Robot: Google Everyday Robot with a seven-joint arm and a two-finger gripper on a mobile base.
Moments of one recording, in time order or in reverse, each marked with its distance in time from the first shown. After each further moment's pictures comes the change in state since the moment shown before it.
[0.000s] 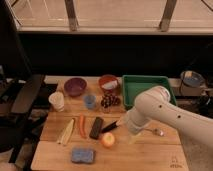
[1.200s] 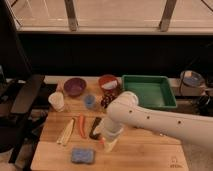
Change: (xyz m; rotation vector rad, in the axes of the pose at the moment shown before) arm -0.109 -0.016 0.071 -0.076 -0.095 -0.182
